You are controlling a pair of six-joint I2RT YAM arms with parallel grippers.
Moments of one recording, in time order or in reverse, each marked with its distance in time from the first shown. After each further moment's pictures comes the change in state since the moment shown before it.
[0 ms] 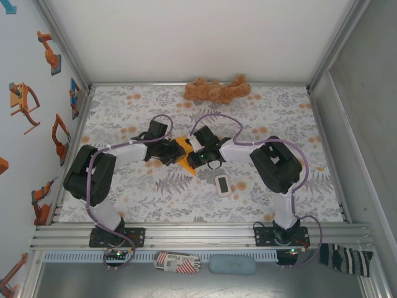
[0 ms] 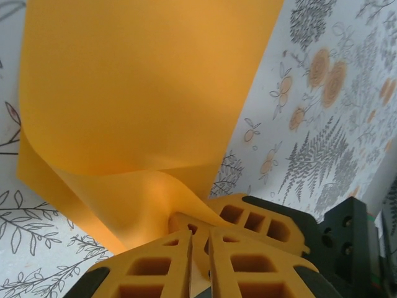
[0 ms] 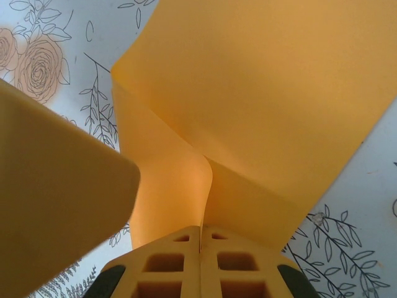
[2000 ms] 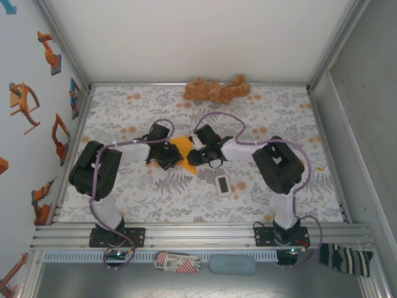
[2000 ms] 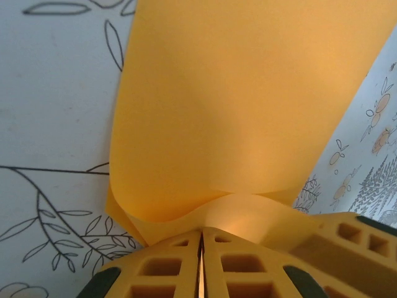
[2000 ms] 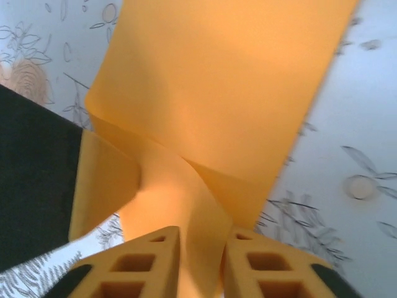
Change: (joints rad) left arm -0.002 0.068 0.000 -0.048 -0.081 0.001; right arm -0.019 -0.032 0.000 -0.035 0.048 0.094
